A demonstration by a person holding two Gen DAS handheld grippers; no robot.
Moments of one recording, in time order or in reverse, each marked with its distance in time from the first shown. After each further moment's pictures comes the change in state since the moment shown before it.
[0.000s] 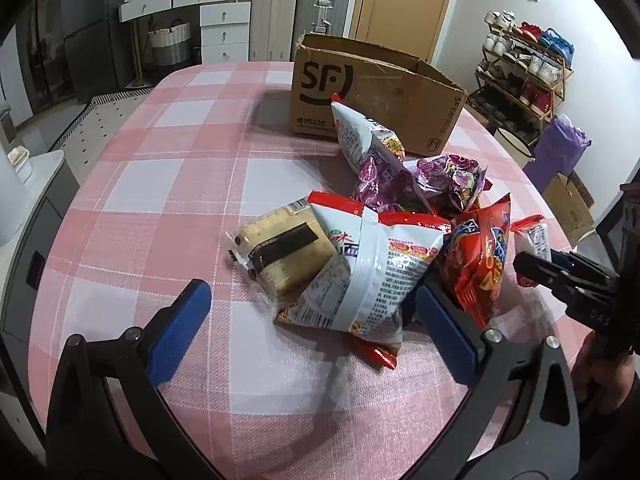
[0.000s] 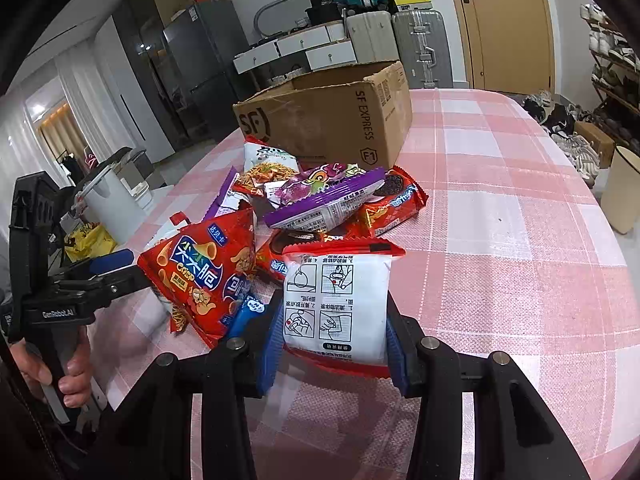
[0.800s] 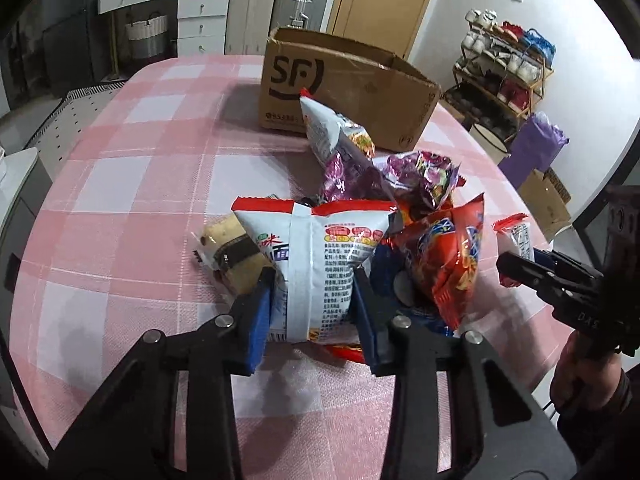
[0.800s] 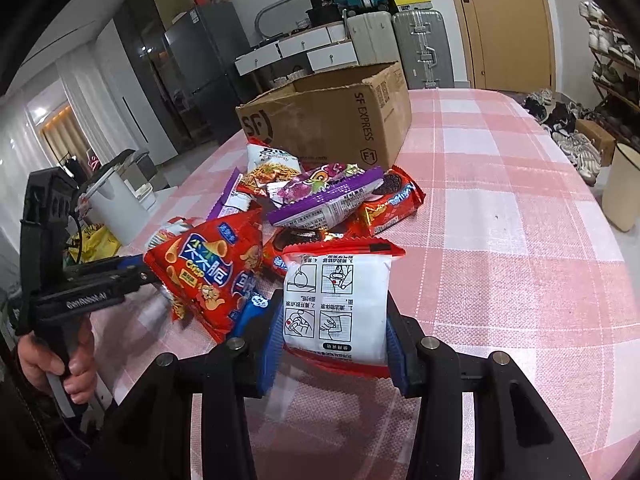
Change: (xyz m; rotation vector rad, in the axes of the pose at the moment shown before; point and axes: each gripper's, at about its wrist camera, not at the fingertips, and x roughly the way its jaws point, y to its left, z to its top) left arm 0.000 -0.005 0.003 -0.009 0.017 -0.121; right arm -0.011 0.002 0.000 -0.002 -0.011 0.008
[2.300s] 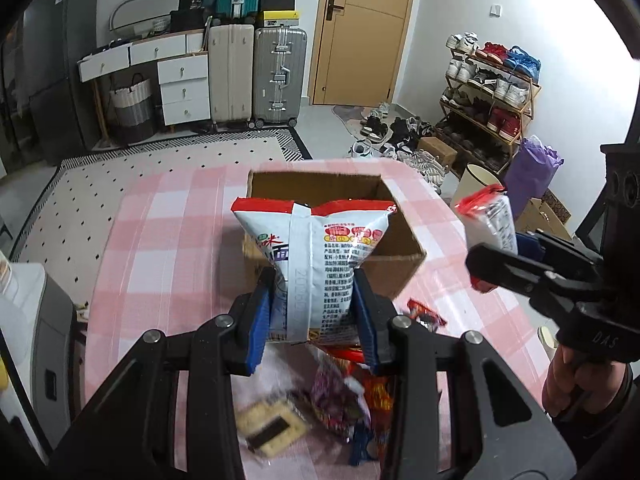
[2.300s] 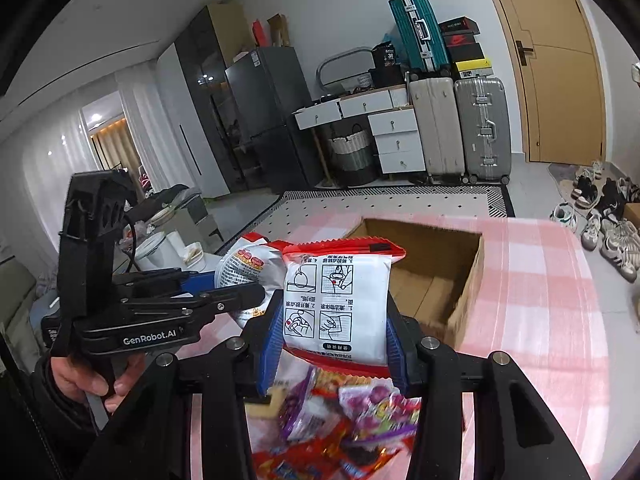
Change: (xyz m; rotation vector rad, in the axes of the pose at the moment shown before) left arm -0.051 -0.034 0.187 0.121 -0.143 0.014; right arm -0.028 0.054 0.187 -0.127 -0.181 0.181
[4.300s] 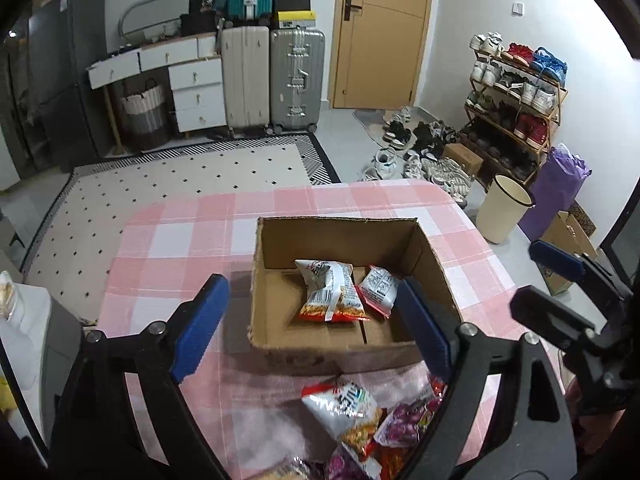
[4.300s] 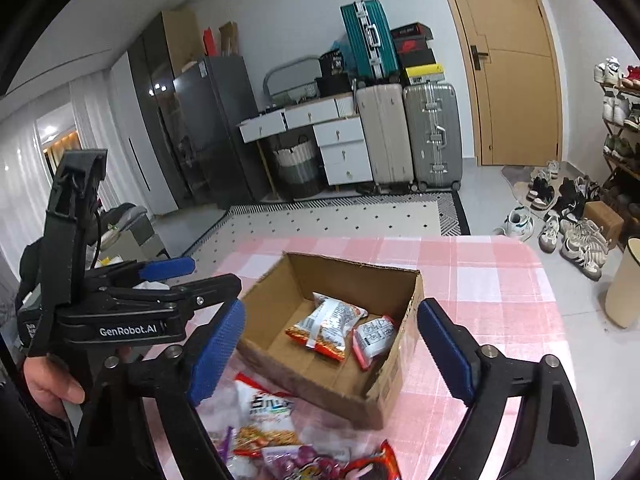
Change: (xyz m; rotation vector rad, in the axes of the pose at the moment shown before) left arm 0.105 -0.006 0.083 -0.010 -0.010 0.101; right arm 0.041 -0.060 0.030 0.040 -0.058 -0.190
